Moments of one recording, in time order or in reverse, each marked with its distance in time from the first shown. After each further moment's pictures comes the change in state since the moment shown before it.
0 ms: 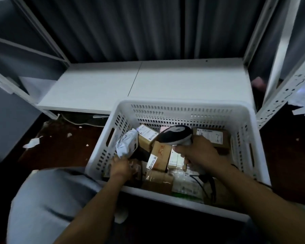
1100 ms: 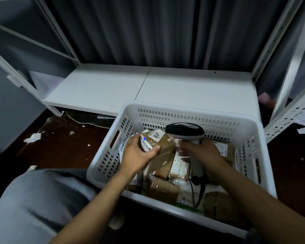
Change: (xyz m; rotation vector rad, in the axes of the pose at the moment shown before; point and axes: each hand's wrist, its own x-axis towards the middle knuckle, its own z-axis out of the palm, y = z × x) left_hand -0.054 0.053 -0.078 -0.791 0.378 0.329; right_hand 0.023 0.000 0.016 0.450 0.086 -0.051
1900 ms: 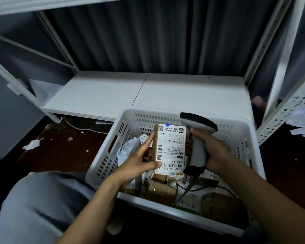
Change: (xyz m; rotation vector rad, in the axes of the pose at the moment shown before) left_hand -0.026 0.029 -0.027 -0.417 -0.623 -0.030; right_hand 0.009 -0.018 -0.025 0.481 -0.021 0.253
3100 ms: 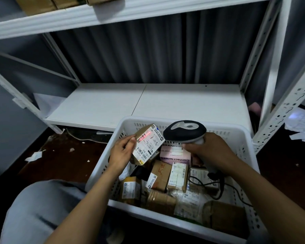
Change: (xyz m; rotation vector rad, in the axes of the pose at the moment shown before) left_hand 0.038 0.006 -0.029 0.252 0.722 0.125; right_hand -0.050 -0.042 0.000 -0.980 -0.004 -0.450
